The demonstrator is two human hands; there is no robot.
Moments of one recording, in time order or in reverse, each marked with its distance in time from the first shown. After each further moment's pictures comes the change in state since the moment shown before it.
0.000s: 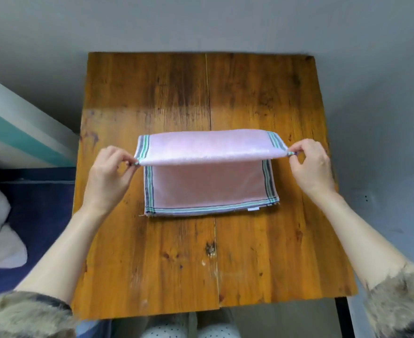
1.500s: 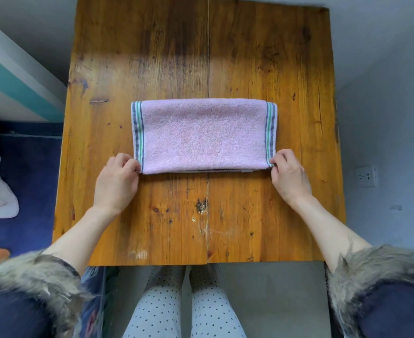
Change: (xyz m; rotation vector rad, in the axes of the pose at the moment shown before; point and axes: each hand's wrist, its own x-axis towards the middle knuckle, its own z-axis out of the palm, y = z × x) left_hand -0.113 -0.002 0.064 0.215 -0.176 -0.108; right_hand -0.103 0.036 0.052 -0.127 -0.250 -0.060
